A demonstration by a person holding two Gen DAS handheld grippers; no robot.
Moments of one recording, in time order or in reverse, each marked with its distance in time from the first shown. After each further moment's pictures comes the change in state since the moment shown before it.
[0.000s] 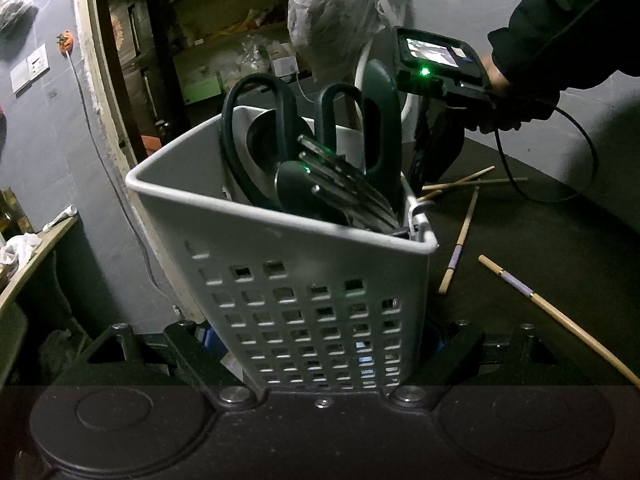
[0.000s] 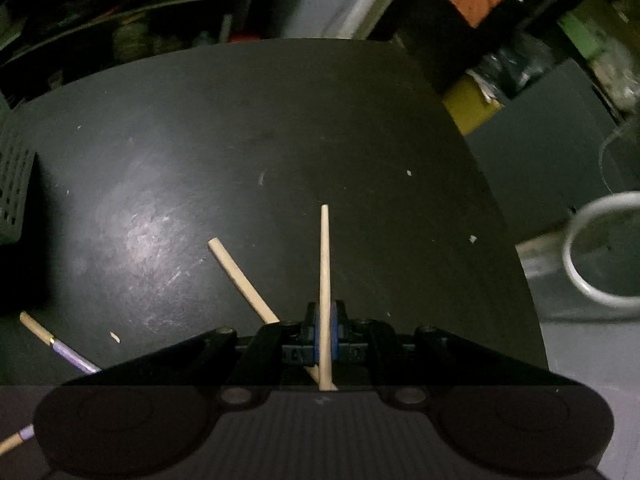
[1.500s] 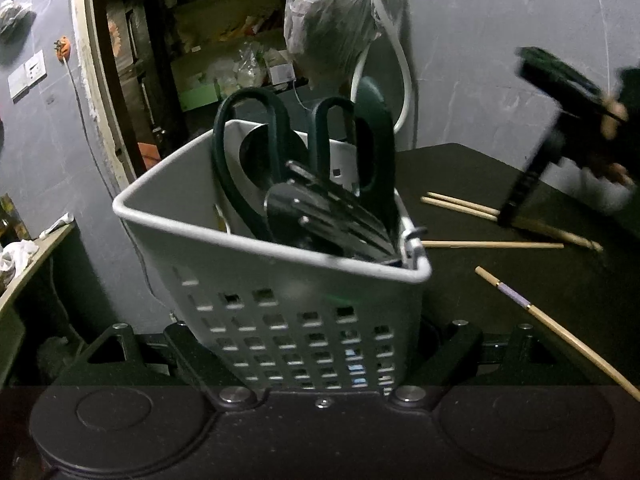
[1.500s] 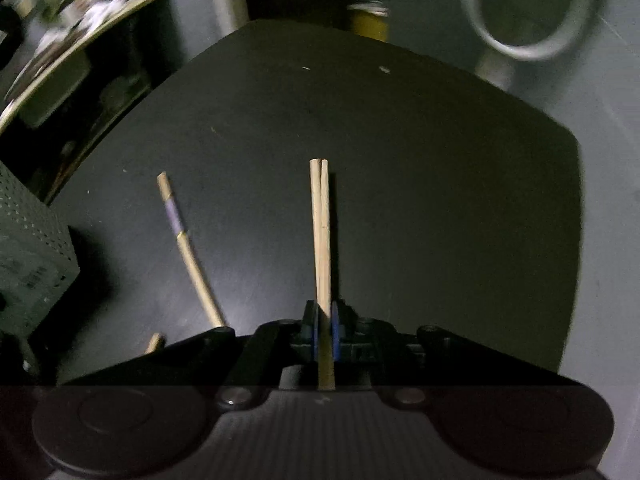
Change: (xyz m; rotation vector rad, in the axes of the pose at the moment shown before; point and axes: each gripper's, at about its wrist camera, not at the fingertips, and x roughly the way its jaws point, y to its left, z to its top) left arm 0.003 0.004 0.004 0.005 -0.027 -0.015; right arm -0.018 -0.013 -0.130 0.732 -0.036 0.183
